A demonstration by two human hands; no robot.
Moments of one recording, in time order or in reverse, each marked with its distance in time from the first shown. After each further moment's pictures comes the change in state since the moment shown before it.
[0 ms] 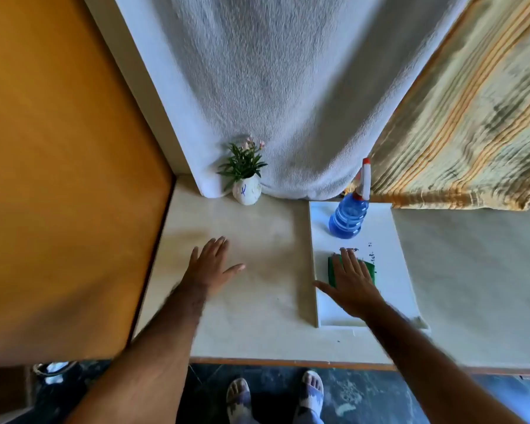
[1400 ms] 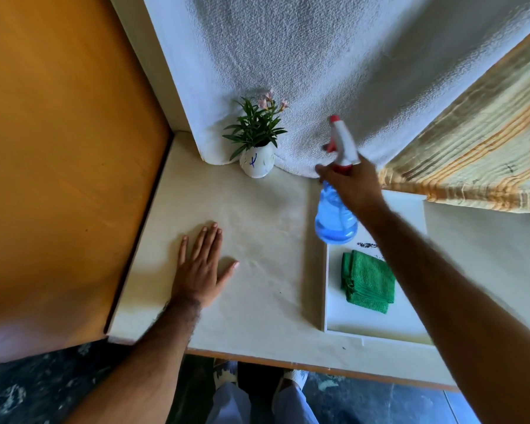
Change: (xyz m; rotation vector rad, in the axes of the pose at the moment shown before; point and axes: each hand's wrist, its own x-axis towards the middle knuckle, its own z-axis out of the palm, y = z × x) left_hand 0.011 -0.051 0.117 0.136 0.451 0.036; right_hand 0.137 -0.067 -0.119 0.985 0.391 -0.127
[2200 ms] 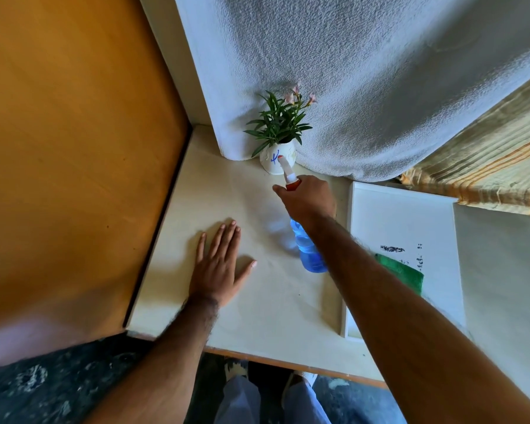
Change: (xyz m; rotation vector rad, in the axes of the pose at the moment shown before) left_hand 0.000 0.000 0.000 0.024 0.080 0.002; right_hand -0.011 -0.007 0.128 -0.513 -0.079 0.307
